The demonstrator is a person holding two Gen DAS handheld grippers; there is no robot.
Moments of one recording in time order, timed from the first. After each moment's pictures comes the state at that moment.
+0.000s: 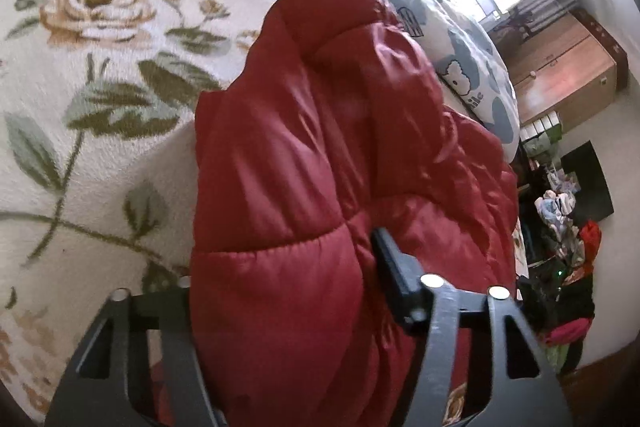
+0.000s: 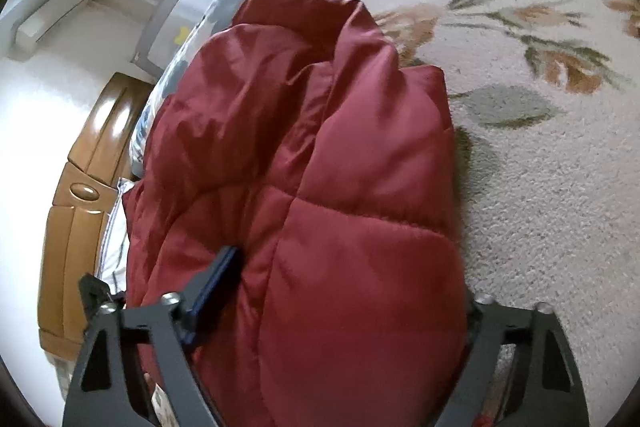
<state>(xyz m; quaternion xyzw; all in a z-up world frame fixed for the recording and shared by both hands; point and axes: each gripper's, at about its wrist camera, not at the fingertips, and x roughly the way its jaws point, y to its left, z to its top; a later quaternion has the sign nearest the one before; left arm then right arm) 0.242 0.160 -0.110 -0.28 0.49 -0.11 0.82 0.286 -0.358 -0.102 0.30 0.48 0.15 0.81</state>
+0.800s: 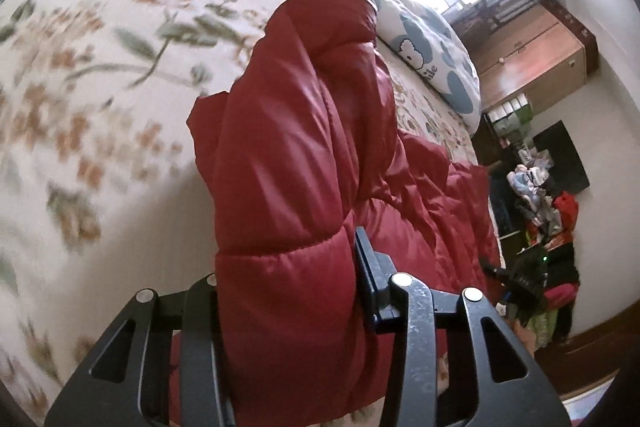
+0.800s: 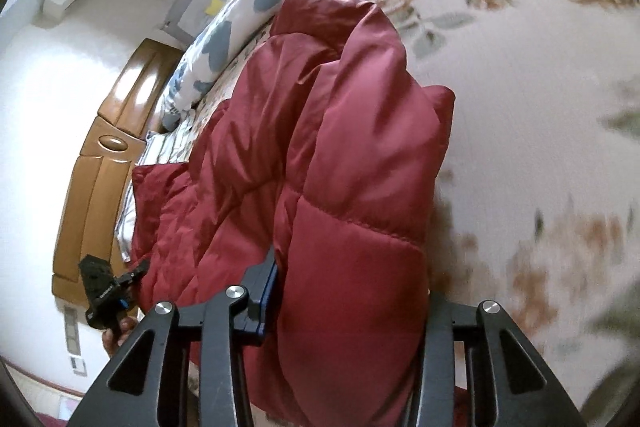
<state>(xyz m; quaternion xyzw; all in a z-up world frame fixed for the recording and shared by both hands) 0.054 0.172 -0.059 -0.29 0.48 -0.14 0.82 0.113 -0.363 -0.055 0.29 0.50 0.19 0.79</state>
